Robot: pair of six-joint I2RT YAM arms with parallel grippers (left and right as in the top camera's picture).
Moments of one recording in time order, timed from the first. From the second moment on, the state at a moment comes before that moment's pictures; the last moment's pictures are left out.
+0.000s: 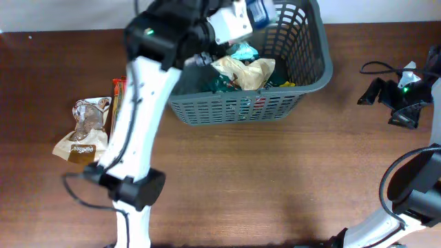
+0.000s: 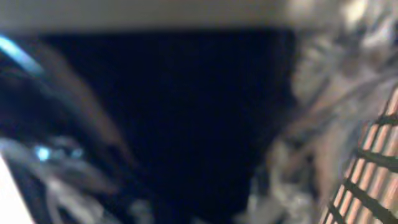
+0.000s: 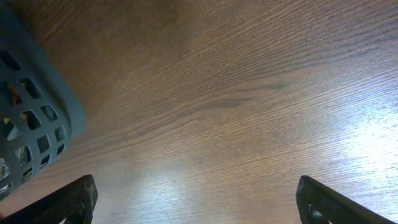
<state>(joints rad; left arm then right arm) -0.44 2.13 2.60 -1.32 0.08 0.85 -0.47 1.94 1.76 -1.33 -0.28 0.05</state>
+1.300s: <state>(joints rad) 0.24 1.94 2.01 -1.30 -0.10 0.32 -0.47 1.94 1.76 -1.33 -0.28 0.05</state>
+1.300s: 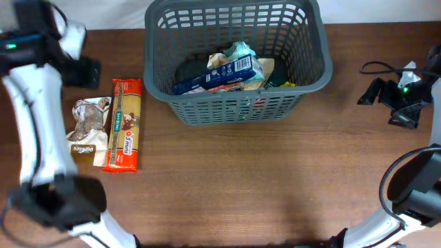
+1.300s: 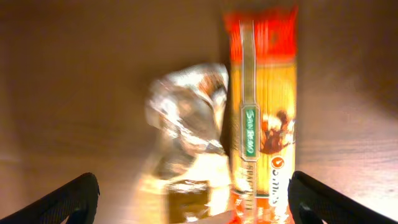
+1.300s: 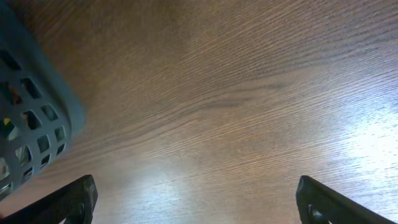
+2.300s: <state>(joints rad) 0.12 2.31 1.84 -1.15 -0.08 0.15 -0.47 1.94 1.76 -1.33 -0.28 0.05</state>
